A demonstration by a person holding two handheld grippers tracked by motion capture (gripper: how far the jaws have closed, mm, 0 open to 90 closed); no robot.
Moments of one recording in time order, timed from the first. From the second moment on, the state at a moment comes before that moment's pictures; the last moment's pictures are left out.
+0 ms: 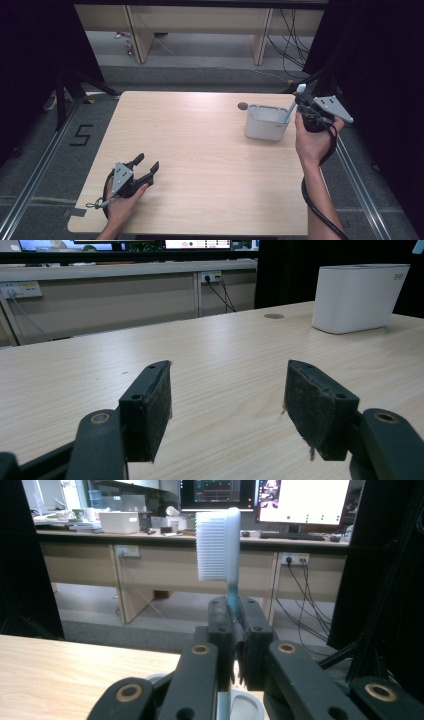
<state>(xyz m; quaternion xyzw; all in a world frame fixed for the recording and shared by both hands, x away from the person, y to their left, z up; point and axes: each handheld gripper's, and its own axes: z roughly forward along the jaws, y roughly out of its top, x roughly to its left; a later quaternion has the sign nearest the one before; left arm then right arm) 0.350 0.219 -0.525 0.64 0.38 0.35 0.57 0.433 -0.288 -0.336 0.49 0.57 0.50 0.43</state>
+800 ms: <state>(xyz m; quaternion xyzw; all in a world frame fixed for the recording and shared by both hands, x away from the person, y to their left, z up) 0.350 0.219 -0.525 0.64 0.38 0.35 0.57 0.456 -0.285 -0.333 0.49 0.56 0.50 0.44</state>
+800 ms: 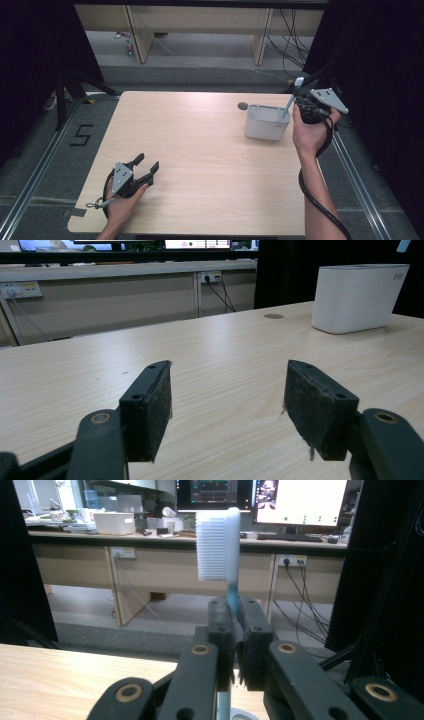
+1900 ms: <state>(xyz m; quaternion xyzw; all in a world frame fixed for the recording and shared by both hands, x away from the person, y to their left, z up) 0.350 0.219 -0.525 0.64 0.37 0.35 0.58 0.474 -0.296 -0.362 0.52 0.56 0.48 0.43</state>
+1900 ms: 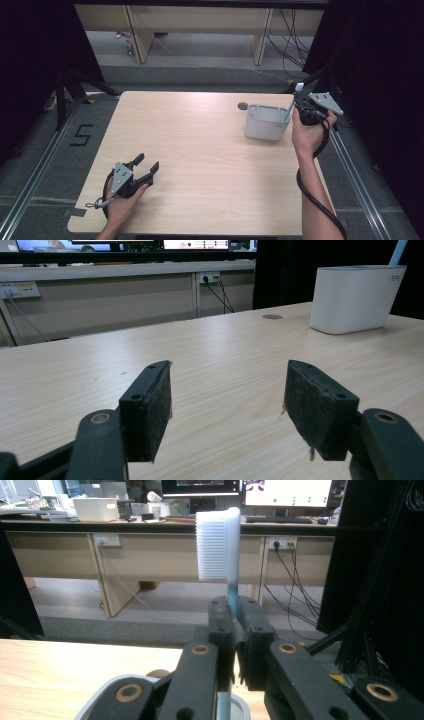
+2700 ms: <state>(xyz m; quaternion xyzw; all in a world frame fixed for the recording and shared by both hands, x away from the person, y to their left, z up) 0.350 0.219 -0.525 0.64 0.37 0.35 0.57 0.479 -0.302 -0.389 0.53 0.57 0.46 0.42</state>
